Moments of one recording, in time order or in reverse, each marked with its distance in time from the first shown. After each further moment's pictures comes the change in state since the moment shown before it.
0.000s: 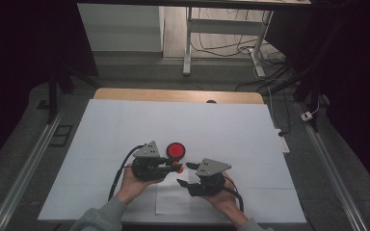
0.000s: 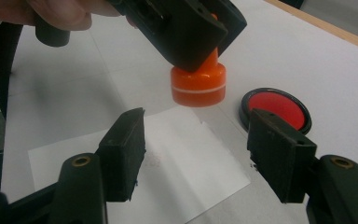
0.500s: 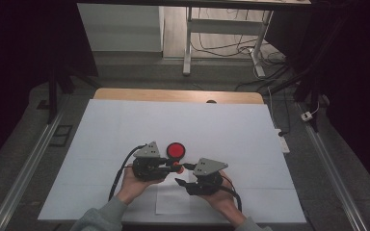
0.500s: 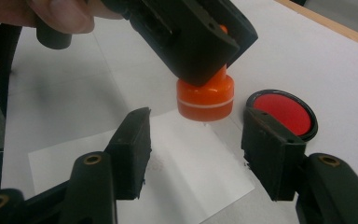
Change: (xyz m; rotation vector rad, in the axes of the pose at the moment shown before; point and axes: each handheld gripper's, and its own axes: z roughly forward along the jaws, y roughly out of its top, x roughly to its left) left arm 0.000 -0.001 0.002 0.007 -0.001 -0.003; right arm 0.002 0.004 0.005 0.020 0.007 -0.009
